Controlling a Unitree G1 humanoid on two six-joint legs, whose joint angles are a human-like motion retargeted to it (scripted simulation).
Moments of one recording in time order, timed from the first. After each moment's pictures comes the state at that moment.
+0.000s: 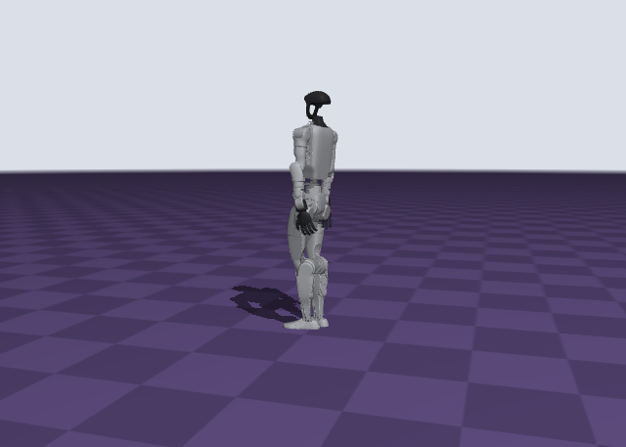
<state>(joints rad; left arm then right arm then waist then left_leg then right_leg) 0.10 0.16 0.37 1.68 0.25 0.15 -0.16 0.00 -0.08 0.03 1.44 -0.41 0.14 0.22 -0.15 -0.01 -0.09 -0.03 -0.10 0.28 0.00 -0.07 0.15 0.00 0.02 -0.30 0.03 -0.10 -0.07</state>
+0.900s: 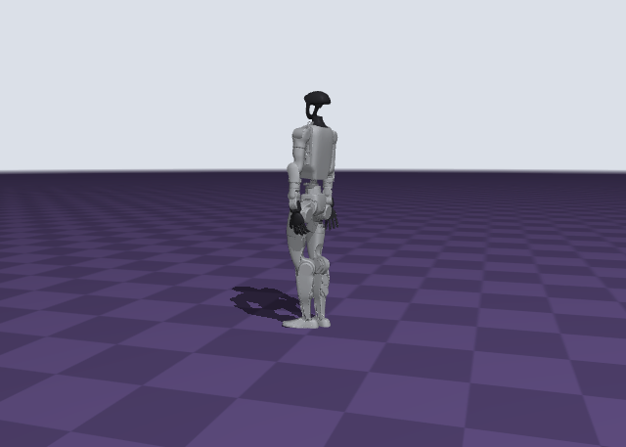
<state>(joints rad) 0.02 0.13 0.32 1.63 0.27 0.16 -0.22 0.01 -0.09 0.04 1.52 -0.47 0.18 0.23 -0.09 -0.01 -0.11 -0.04 -0.10 0.34 -0.02 -0.10 0.17 -0.01 0.04 -0.25 0.04 -0.10 -0.06</state>
